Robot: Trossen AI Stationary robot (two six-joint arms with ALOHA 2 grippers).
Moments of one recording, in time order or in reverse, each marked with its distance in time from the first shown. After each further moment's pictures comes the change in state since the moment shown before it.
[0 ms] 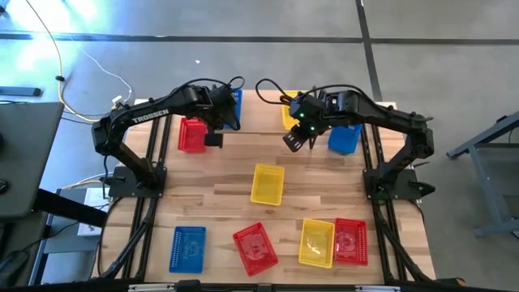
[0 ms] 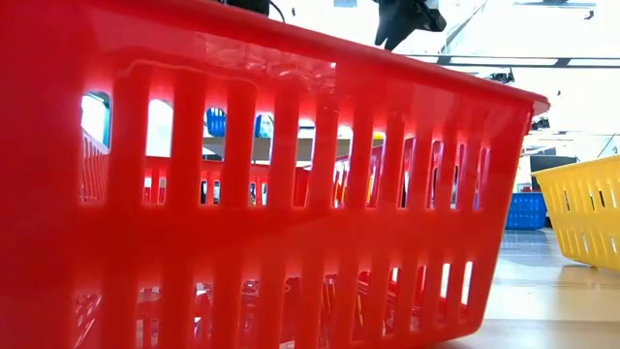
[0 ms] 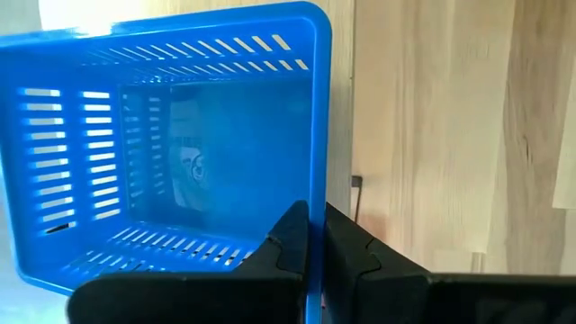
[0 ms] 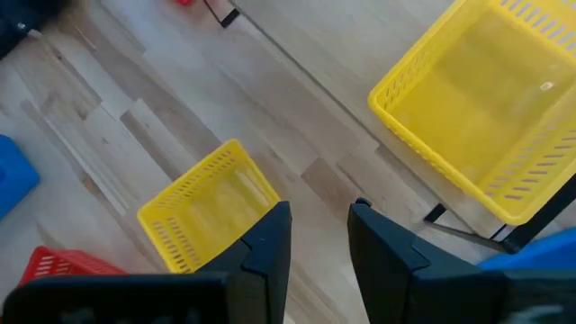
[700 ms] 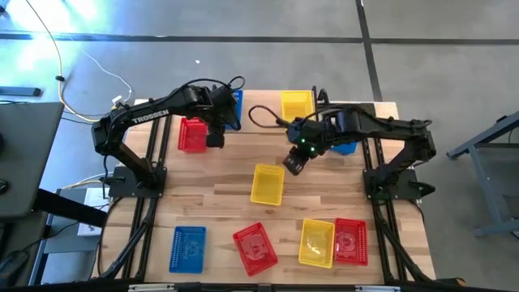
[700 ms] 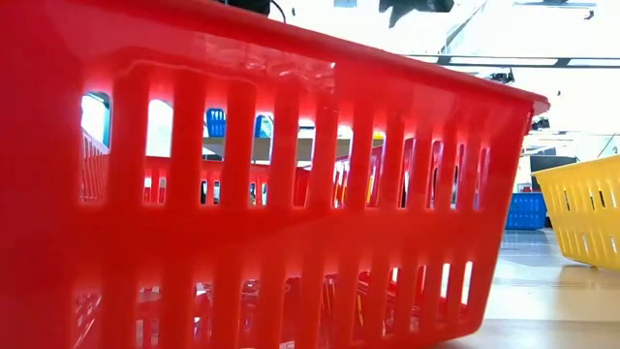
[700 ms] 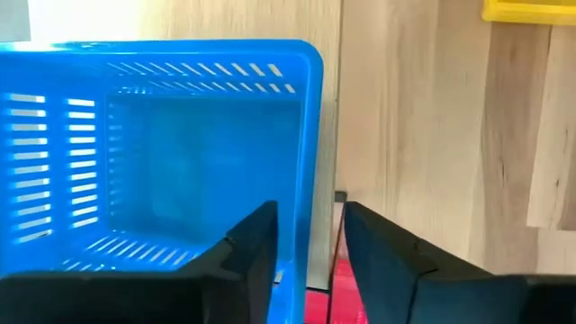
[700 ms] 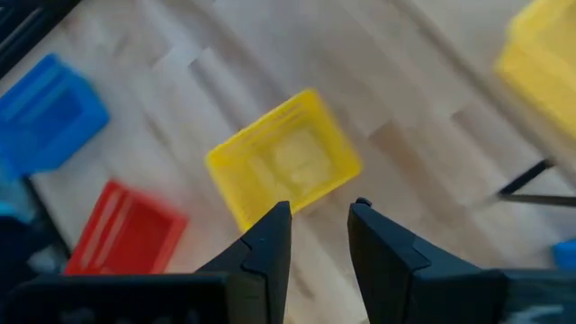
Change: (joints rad) left arm -0.014 -0.002 0.000 0.016 0.038 -0.045; right arm 0.194 0.000 0.000 0.001 -0.044 0.096
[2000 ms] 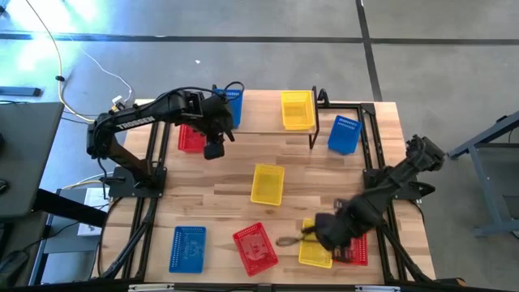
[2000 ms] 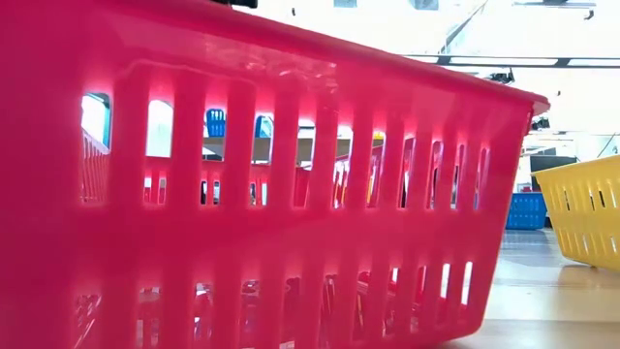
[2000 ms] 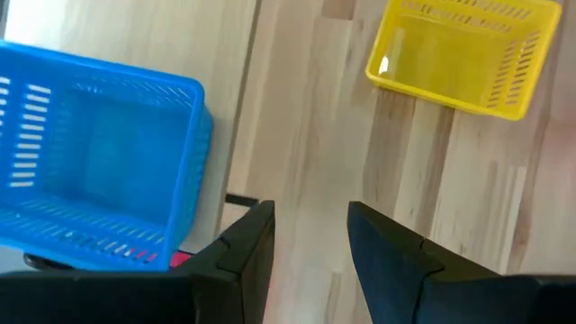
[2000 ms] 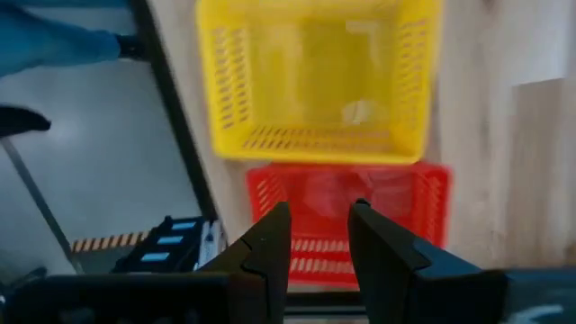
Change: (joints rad) left arm -0.172 -0.060 0.140 -0.166 0.056 -0.351; right arm 0.654 0.000 -0.349 0.021 -0.241 0.192
